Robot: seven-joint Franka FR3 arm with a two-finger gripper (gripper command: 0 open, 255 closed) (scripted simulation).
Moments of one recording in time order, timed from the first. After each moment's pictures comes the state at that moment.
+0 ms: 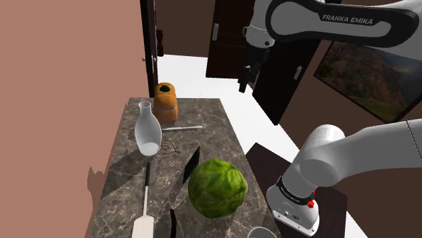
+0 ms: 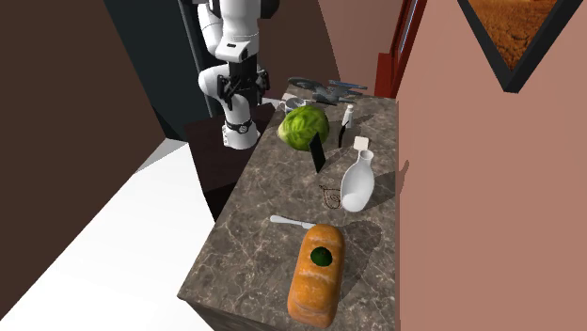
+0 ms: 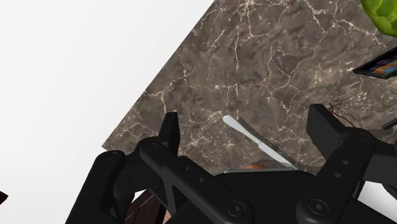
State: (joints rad) arm -0.01 -0.74 -0.02 -2.38 -0.11 1.67 -0.09
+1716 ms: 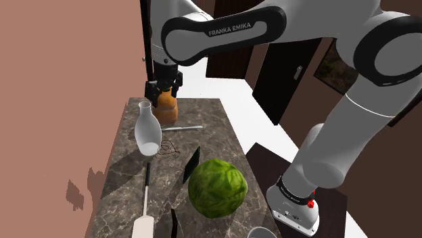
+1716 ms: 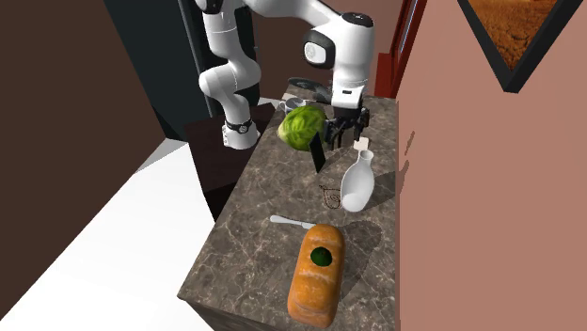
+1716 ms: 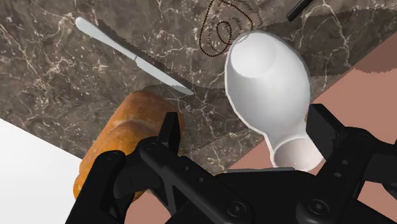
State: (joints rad) arm 0.11 -0.03 0.25 -1.96 -0.04 2.02 0.33
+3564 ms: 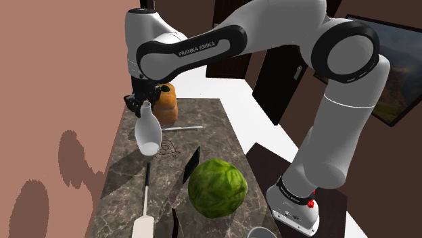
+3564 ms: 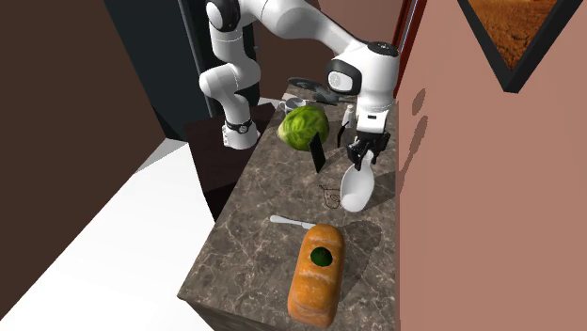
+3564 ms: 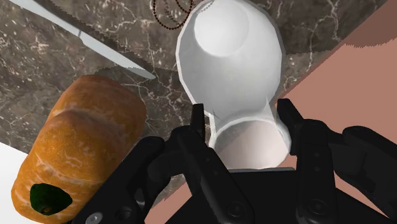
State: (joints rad) arm 0.15 0.20 0.27 -1.81 -0.11 2.12 0.43
